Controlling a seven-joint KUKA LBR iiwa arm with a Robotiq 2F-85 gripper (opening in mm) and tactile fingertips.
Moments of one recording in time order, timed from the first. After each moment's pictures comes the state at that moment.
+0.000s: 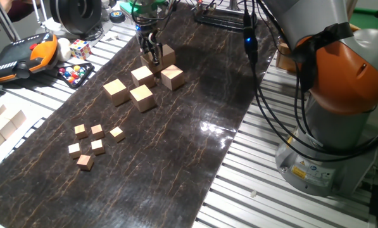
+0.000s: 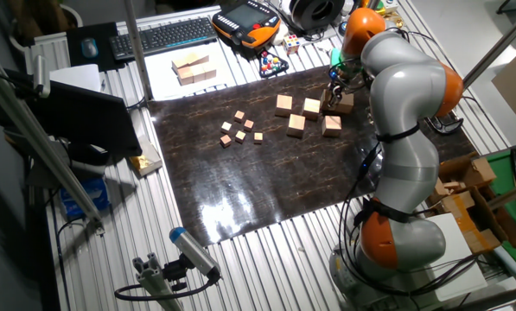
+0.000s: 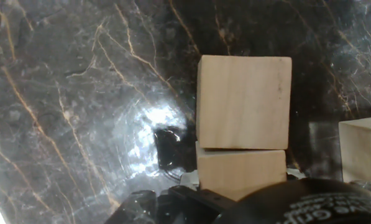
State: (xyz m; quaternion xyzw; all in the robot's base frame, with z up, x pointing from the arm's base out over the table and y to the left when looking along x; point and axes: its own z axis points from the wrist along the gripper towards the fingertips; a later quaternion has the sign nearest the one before) arm 0.650 -0.175 0.055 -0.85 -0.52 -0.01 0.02
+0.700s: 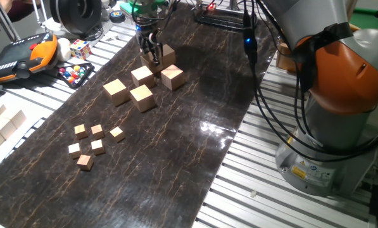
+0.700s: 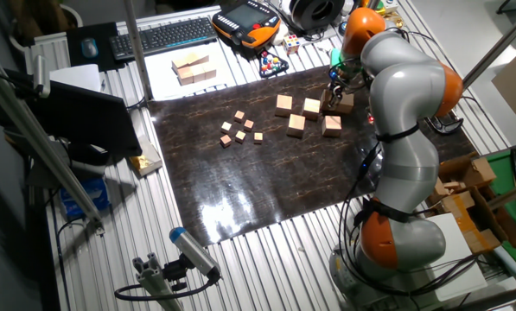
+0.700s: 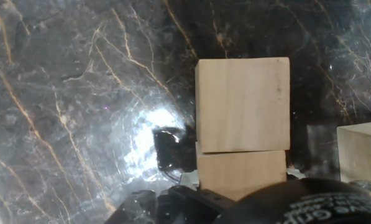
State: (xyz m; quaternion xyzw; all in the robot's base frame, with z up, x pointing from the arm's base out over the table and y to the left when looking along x) arm 0.650 -0.175 0.054 -0.85 -0.53 -0.01 0.02
